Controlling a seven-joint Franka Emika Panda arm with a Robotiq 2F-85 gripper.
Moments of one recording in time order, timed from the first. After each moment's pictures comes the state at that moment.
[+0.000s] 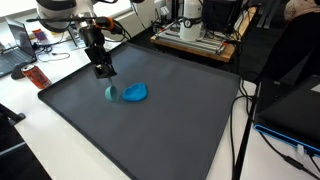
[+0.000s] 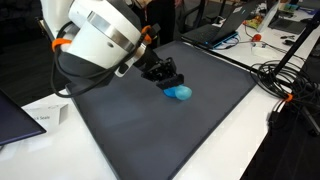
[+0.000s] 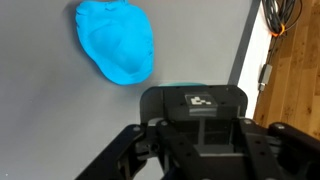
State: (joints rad) arm -0.89 1.41 1.31 -1.00 2.51 4.21 -2.31
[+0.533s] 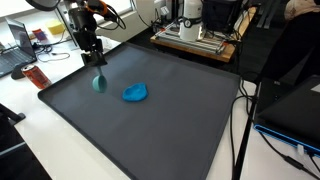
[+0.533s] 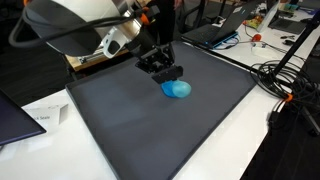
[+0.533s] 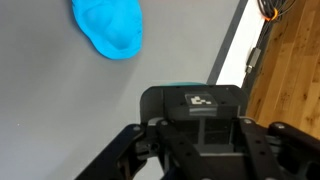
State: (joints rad) arm -0.90 1.27 1.29 -1.03 2.51 4.22 -2.26
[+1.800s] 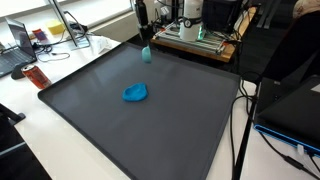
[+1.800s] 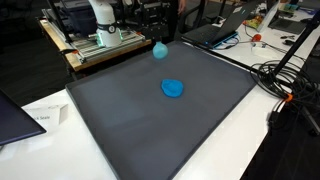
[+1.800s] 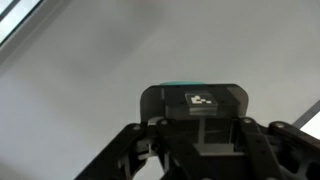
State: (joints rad) arm -1.06 0.70 1.40 -1.85 2.51 4.22 -1.88
